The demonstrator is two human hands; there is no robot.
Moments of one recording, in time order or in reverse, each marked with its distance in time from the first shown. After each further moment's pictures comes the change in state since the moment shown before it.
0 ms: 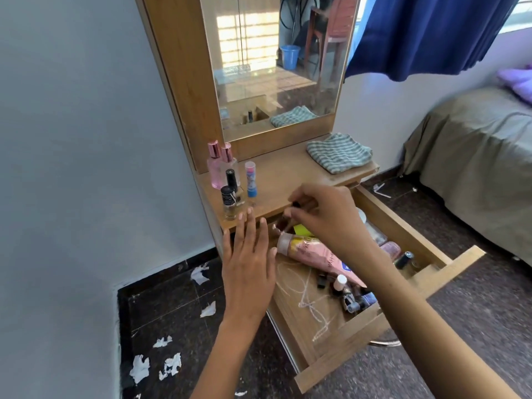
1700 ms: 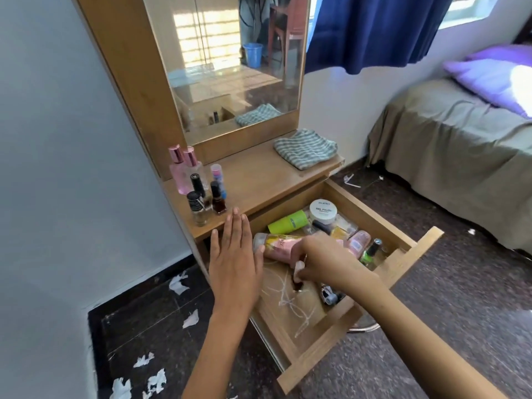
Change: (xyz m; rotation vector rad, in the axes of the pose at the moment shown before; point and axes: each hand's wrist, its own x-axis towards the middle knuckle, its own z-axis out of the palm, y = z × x) left_hand 0.017 0.012 0.005 0.074 -0.143 0.011; right_hand -0.042 0.042 0.006 -0.431 -0.570 0.225
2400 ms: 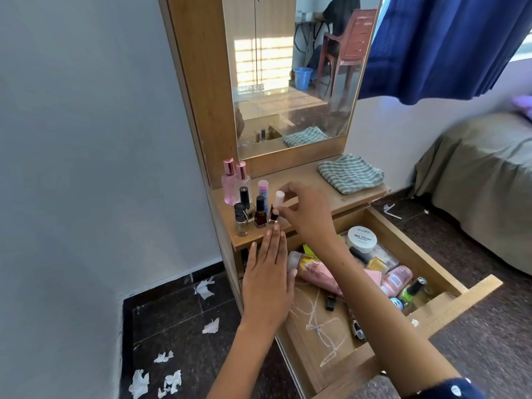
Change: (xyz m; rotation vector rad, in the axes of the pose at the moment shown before) left_hand -0.002 -0.006 0.006 -0.003 -0.027 0.021; right_hand 0.087 -0.067 -0.036 0.507 0.579 -0.157
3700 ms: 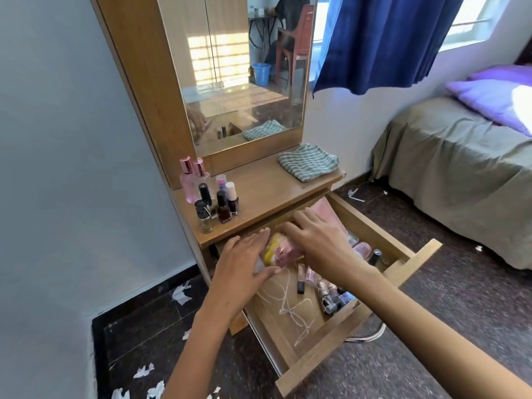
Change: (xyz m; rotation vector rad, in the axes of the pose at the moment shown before) left_hand 0.012 0.001 -0.030 -0.283 -0.140 0.200; right_hand -0.080 0.063 -0.053 -0.678 -0.152 -0.437
